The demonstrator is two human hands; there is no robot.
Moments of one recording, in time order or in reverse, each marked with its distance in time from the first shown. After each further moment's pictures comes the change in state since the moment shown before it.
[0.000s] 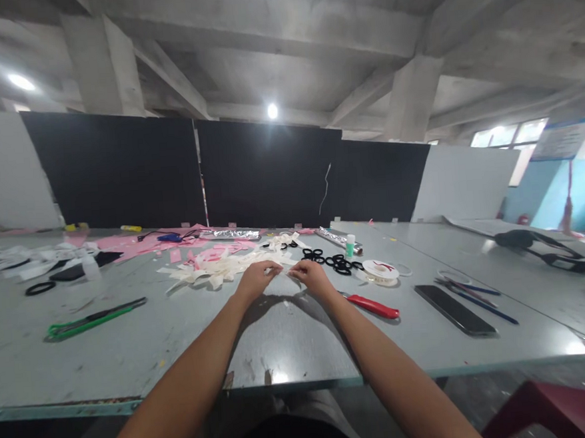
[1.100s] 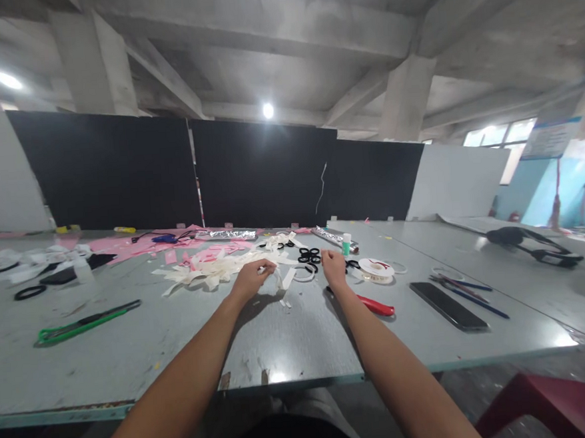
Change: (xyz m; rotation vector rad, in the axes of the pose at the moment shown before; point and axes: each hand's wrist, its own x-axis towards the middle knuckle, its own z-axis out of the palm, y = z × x) left_hand -0.002 -0.003 -0.001 -0.061 0.042 -0.069; right_hand -0.001 0.030 -0.039 0.074 0.537 0.312
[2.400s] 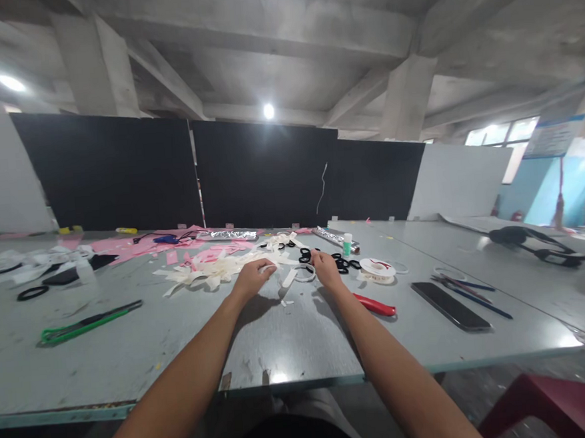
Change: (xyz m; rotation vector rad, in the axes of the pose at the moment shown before) left_hand 0.001 0.007 -0.003 0.061 0.009 0.037; right_hand -0.009 -0.010 0.012 -0.078 -0.229 -0.122
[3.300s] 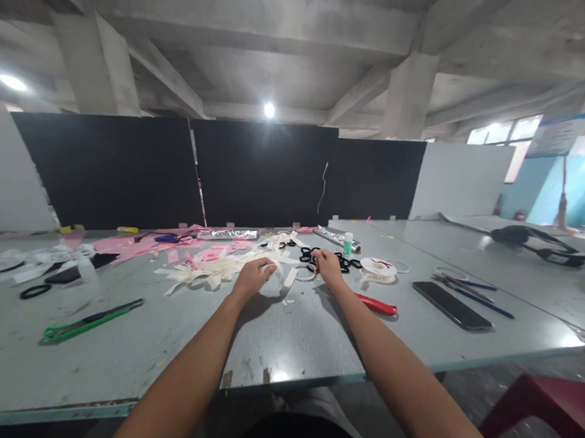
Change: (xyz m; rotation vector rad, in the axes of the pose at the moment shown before) left_hand 0.000 -0.002 0.000 -0.006 -0.022 -0.028; right_hand 0.006 0.010 0.001 0.277 0.026 0.160
